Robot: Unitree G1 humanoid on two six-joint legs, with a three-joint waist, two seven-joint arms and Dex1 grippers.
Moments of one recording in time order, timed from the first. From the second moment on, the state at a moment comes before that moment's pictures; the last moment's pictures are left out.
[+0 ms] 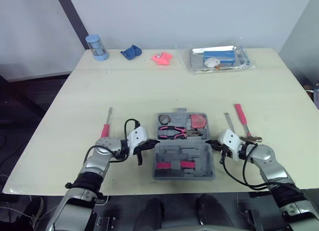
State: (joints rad) left arm -0.37 0.53 -0.14 0.52 -0.04 -0.20 -1.12; right arm -0.25 -0.46 0.17 0.31 0.01 -0.09 0.91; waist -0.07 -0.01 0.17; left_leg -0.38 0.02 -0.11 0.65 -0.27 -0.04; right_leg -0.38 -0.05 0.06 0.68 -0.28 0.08
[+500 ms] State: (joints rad) left arm -0.33 0.53 -0.14 0.48 -0.06 -0.17 -1.10; right arm -0.26 -0.45 0.18 0.32 0.01 -0.09 0.91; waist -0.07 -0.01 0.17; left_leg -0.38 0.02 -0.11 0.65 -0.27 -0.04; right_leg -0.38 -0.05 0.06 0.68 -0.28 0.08
